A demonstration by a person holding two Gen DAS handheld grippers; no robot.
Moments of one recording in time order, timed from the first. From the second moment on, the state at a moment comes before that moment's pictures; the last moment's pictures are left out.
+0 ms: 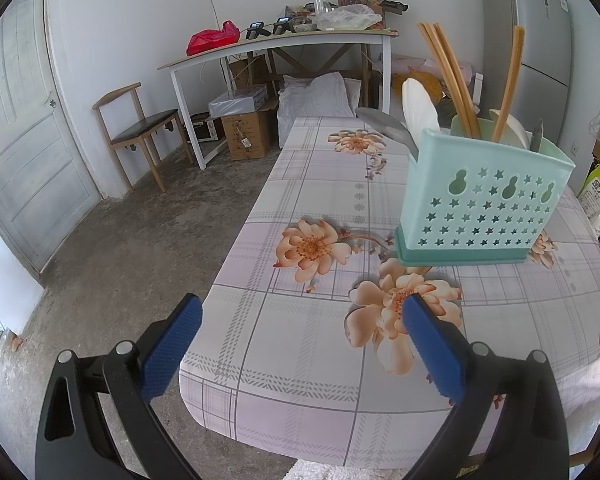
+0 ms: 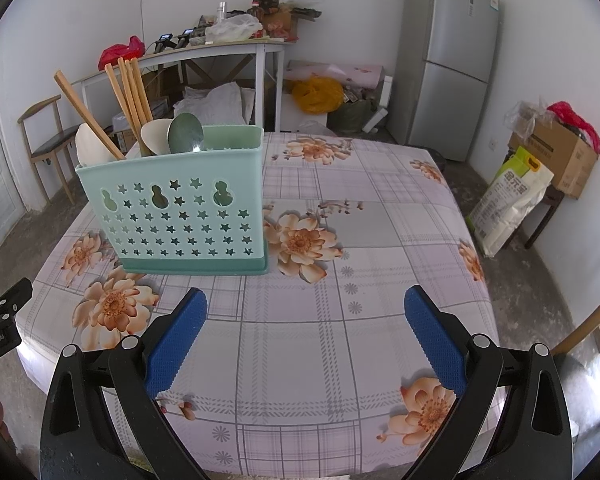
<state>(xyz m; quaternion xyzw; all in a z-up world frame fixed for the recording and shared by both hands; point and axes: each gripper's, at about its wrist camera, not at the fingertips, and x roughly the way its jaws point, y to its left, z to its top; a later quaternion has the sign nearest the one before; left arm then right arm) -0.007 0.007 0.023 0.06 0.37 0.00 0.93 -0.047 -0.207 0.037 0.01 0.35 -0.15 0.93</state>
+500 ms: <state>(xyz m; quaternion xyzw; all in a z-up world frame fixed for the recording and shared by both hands) -0.007 0.008 0.023 0.06 0.37 0.00 0.93 -0.048 -0.208 0.037 0.01 0.35 -0.15 0.93</state>
